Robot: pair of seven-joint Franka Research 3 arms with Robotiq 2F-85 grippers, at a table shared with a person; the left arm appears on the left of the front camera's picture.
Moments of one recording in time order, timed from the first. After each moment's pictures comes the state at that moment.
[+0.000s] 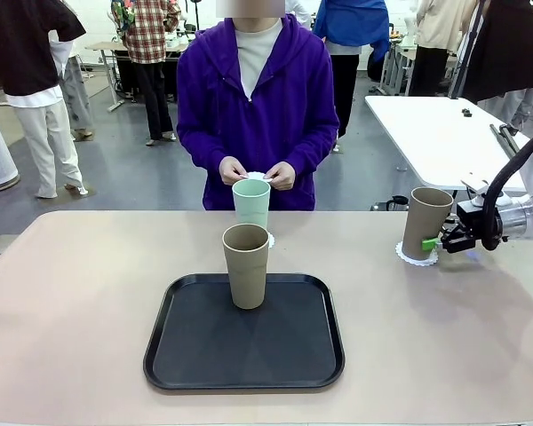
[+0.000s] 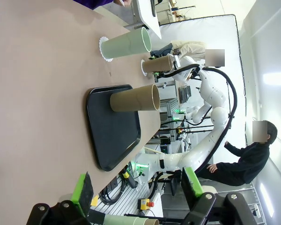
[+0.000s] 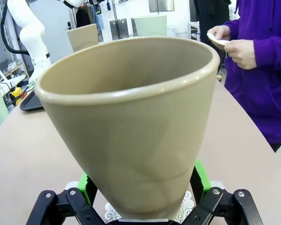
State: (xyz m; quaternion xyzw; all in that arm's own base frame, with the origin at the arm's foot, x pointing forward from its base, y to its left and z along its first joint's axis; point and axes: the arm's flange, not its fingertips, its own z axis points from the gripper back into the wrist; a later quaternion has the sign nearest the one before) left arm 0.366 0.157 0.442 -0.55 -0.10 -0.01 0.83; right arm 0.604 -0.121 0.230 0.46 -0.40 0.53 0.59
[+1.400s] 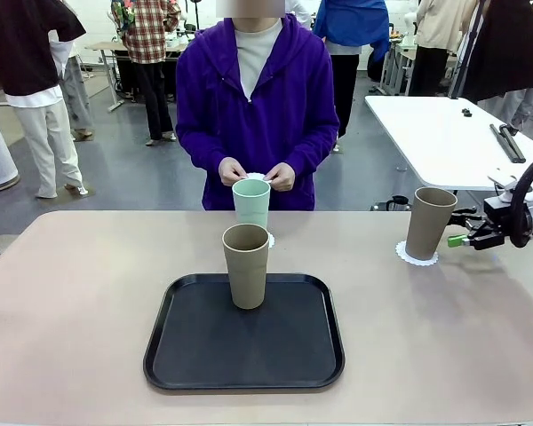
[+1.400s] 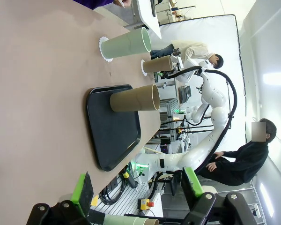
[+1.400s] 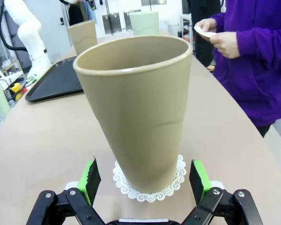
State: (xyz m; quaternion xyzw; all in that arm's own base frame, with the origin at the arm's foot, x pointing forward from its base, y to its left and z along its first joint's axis) left arm 0.366 0.157 0.442 -0.55 -0.10 -0.01 0.83; right arm 0.595 -0.177 0.248 0.44 -0.40 0.53 0.61
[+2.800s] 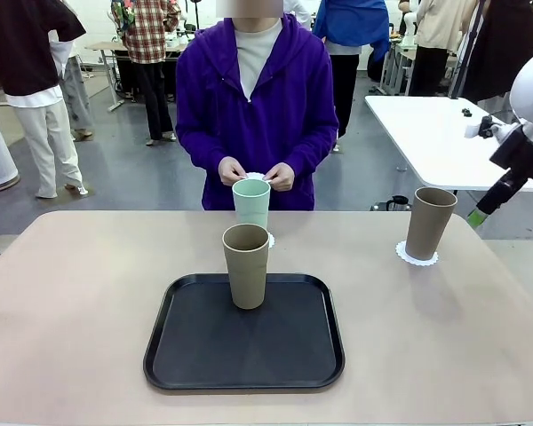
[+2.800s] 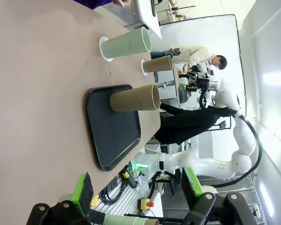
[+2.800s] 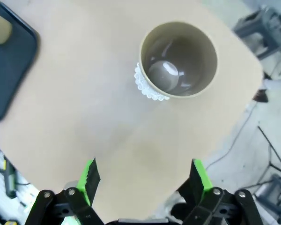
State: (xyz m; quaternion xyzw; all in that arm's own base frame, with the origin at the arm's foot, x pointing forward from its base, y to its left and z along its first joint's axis) left arm 0.366 0.157 0.442 -0.55 -0.10 -0.01 0.83; right arm 0.461 -0.049 0.482 0.03 -0.13 0.34 0.93
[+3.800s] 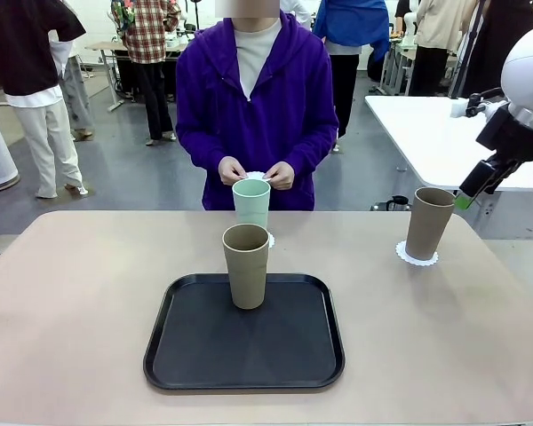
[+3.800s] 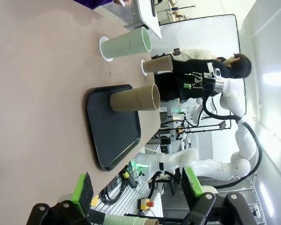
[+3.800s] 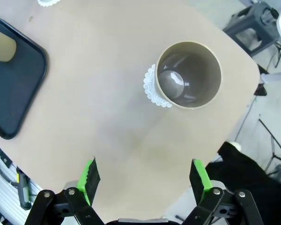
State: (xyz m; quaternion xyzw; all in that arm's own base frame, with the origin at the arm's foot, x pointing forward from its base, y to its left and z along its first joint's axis) left arm 0.366 0.157 0.442 -0.55 -0.10 -0.01 0.83; right arm 0.454 -0.018 0.507 0.03 -0.14 0.31 0.94
